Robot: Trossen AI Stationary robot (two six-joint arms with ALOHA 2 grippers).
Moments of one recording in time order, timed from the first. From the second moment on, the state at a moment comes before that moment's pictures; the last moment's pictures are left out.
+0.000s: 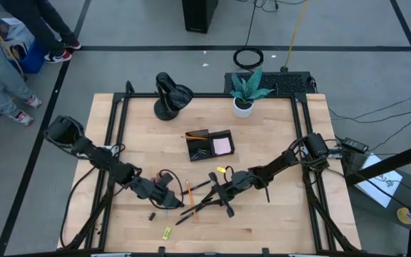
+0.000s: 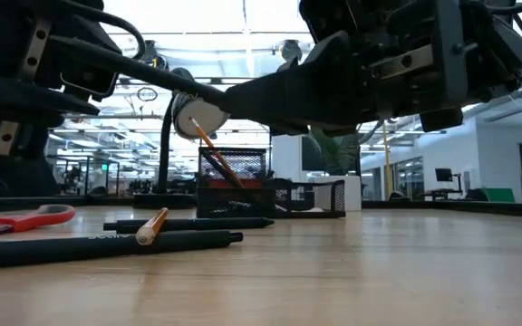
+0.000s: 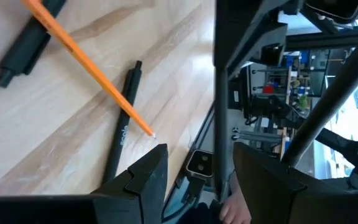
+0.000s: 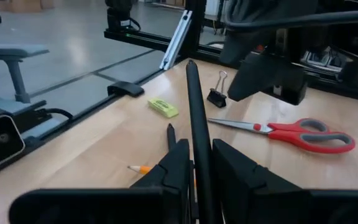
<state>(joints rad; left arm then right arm) -0.56 1.47 0.49 0.55 -0.12 -1.57 0.31 2.02 0.80 1.02 -0.15 -0.10</state>
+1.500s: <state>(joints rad) -0.56 1.47 0.48 0.58 -0.14 -1.52 0.25 2.02 0.93 0.82 -0.10 -0.17</state>
